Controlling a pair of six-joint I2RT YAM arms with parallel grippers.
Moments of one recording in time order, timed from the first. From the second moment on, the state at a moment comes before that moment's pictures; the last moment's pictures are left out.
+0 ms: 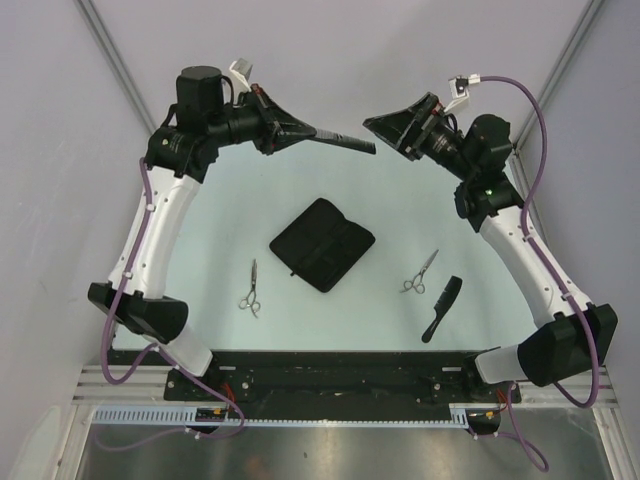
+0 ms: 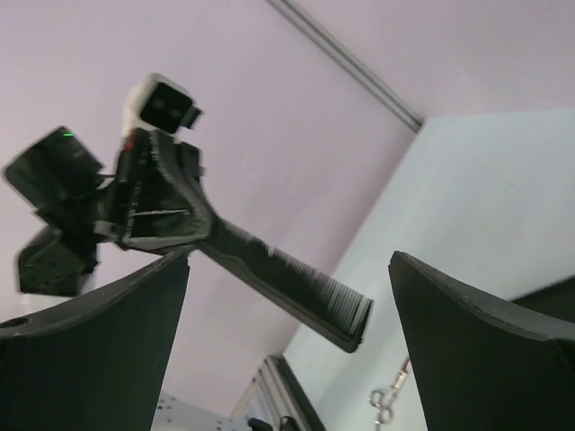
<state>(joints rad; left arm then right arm) -0.32 1.63 2.07 -0.76 0.64 -1.01 0.30 1.38 1.40 0.12 -0.51 0.93</state>
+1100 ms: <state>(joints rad) -0.31 1.50 1.88 -0.45 0.69 -1.29 0.24 1.40 1.40 0.25 -0.64 1.07</state>
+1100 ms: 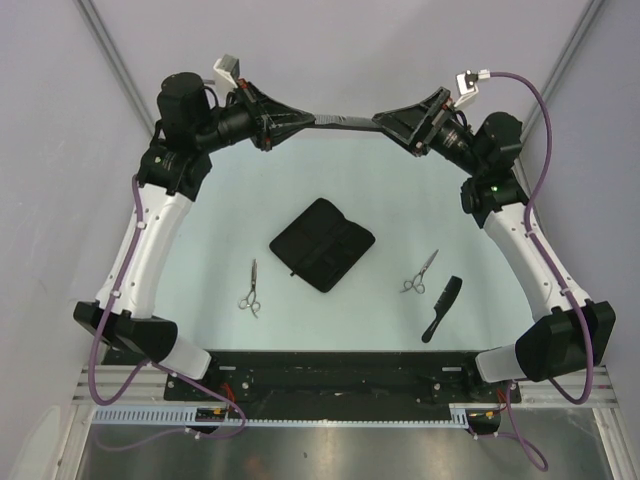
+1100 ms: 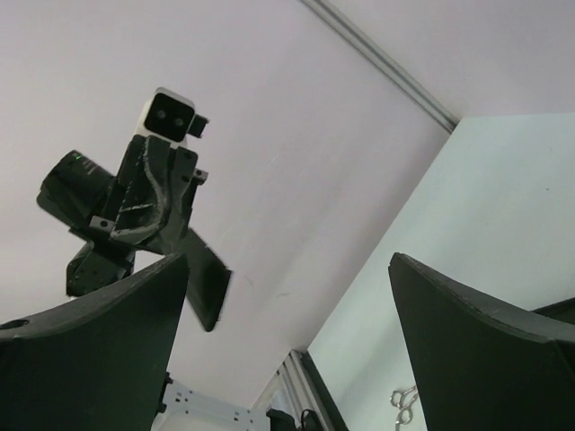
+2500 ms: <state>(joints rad) -0.28 1.39 1.56 -0.27 0.70 -1.13 0.20 1.52 1.39 0.48 -0.84 1.26</state>
